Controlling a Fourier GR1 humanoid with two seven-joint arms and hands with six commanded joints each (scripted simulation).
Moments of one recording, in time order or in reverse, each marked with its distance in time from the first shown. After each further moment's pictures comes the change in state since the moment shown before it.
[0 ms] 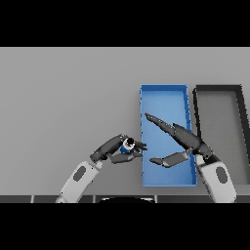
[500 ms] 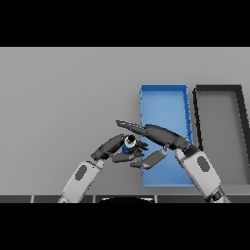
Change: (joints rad) left arm 0.001 -0.042 0.031 0.011 0.001 -0.063 0.031; right arm -0.196 0.097 0.149 0.082 -0.048 0.069 0.164
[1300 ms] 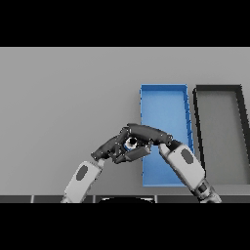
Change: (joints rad) left arm 0.019 -0.046 0.039 0.005 -0.023 -0.061 0.011; right arm -0.099 0.134 0.052 0.122 -0.023 0.032 -0.026
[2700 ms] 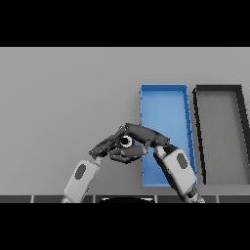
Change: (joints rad) left arm 0.001 -0.023 0.071 0.016 -0.086 -0.084 0.121; right arm 0.061 0.186 -0.085 -0.034 0.070 0.023 0.074
